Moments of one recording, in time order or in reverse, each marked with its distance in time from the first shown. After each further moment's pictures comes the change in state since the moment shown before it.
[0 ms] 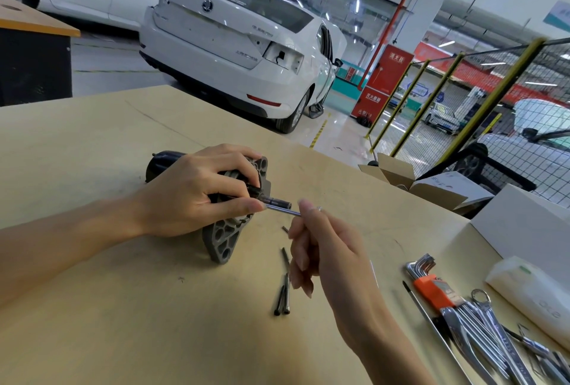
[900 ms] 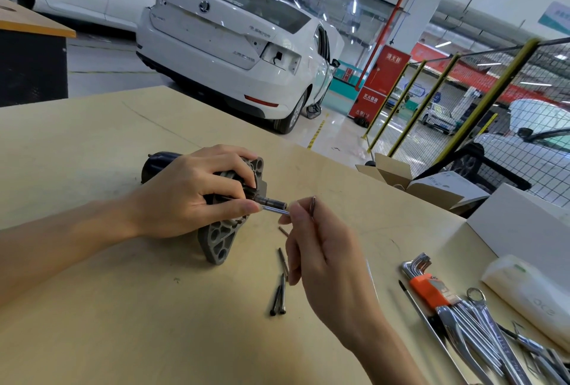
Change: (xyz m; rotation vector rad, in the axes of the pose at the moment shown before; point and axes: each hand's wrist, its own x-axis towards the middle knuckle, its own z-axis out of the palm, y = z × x) left_hand -0.001 0.002 -0.001 -0.003 -0.008 -0.011; right_hand 0.000 0.009 -0.002 -0.445 0.066 -0.369
